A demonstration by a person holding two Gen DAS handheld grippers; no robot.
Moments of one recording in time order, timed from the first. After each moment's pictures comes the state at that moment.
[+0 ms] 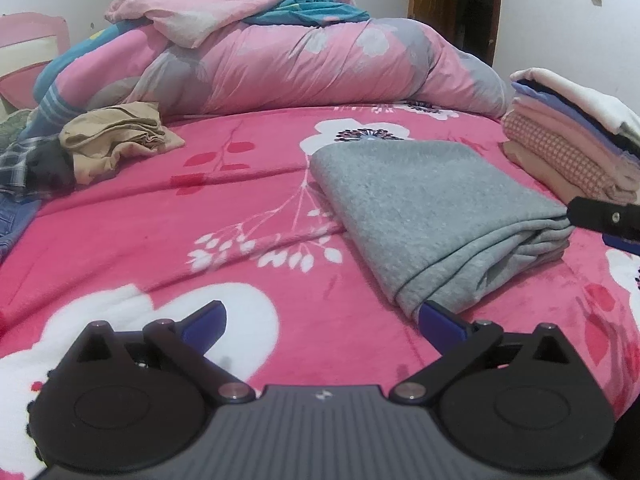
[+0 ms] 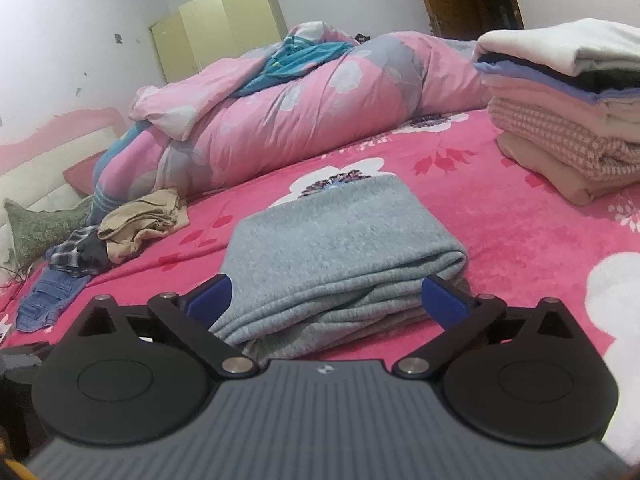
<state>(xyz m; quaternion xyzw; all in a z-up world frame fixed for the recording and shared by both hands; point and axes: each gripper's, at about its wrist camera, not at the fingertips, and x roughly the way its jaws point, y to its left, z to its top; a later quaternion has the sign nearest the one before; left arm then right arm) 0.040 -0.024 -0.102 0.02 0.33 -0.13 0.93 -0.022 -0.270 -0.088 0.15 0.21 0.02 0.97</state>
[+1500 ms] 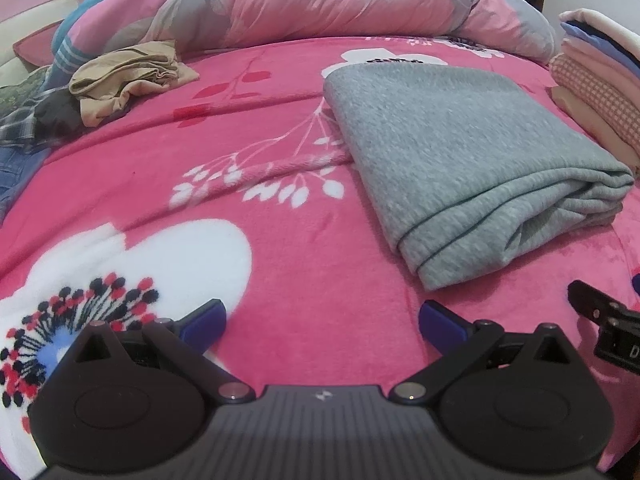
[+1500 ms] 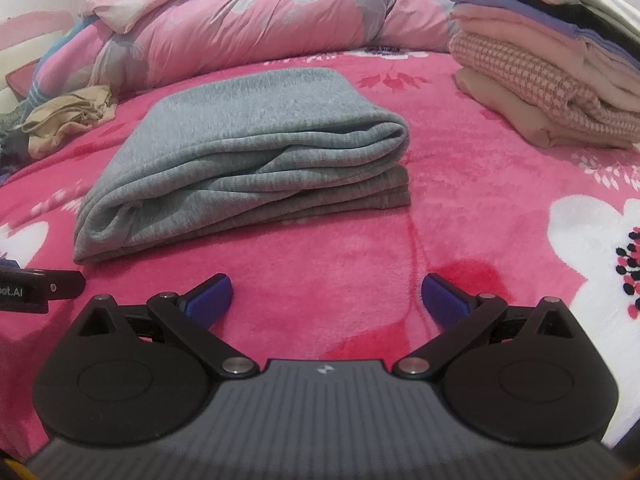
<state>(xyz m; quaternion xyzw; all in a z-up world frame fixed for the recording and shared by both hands) 0.060 -0.063 -0.135 0.04 0.42 -0.05 0.90 -0.007 -0.271 -0.160 0.05 0.31 -0.05 0.95</state>
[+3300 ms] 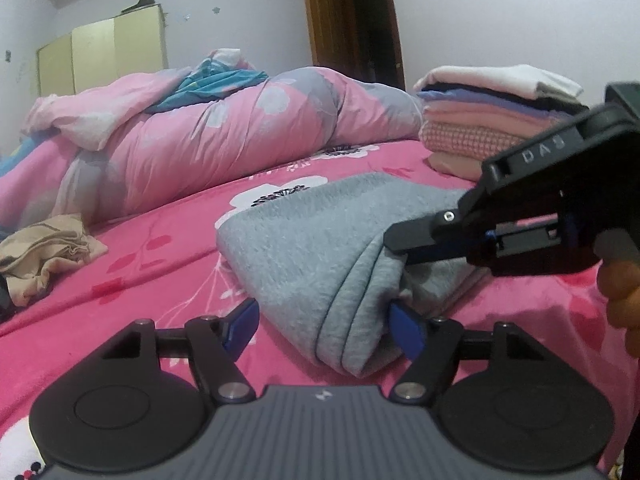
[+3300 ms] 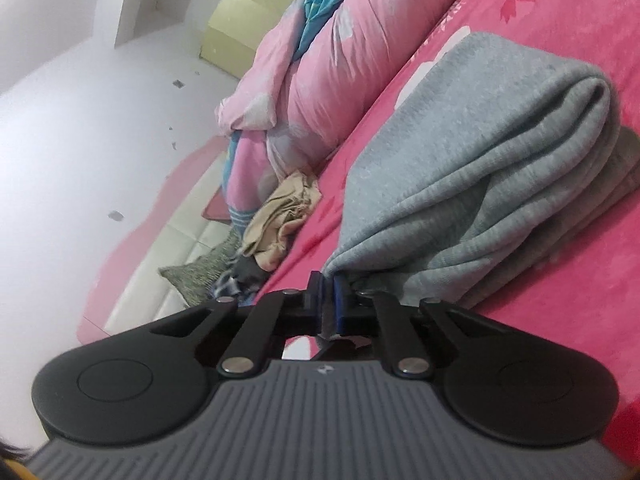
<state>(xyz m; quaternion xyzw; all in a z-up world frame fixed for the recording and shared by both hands) 0.046 -0.082 -0.122 0.12 0.20 -0.22 0.95 0.048 -0.299 -0.144 0.43 0.26 0.25 0.83</state>
